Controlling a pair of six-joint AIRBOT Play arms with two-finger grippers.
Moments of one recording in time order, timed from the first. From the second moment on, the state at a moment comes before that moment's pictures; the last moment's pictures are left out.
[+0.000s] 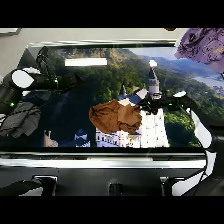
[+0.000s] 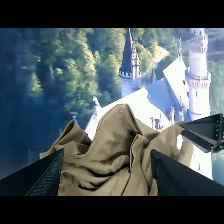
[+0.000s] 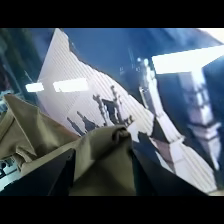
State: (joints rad) left arm -0.22 -1.34 1.40 1.08 -0.94 -1.73; right arm -0.09 -1.83 1.27 -0.56 1.07 1.35
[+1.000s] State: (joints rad) left arm -0.10 -1.33 0.90 0.86 -0.86 -1.54; right arm -0.07 -1.77 1.27 -0.66 1.04 1.39
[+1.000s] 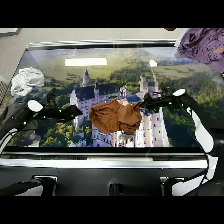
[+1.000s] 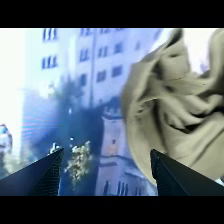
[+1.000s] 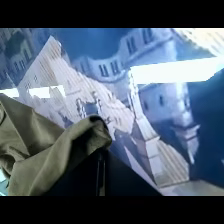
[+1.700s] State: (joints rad) left arm -0.15 -1.50 0.82 0.44 -0.76 -1.17; right arm -0.07 -1.69 1.27 -0.68 1.10 1.45
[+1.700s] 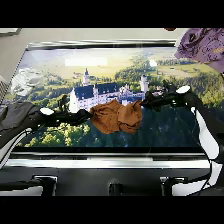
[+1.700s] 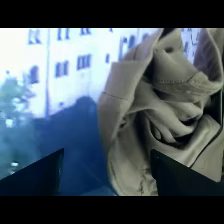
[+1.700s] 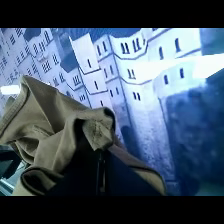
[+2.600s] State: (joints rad) left arm -0.18 -1.40 1.02 0.51 -0.73 -1.18; right arm -0.07 -1.49 1.39 -0.75 1.08 1.42
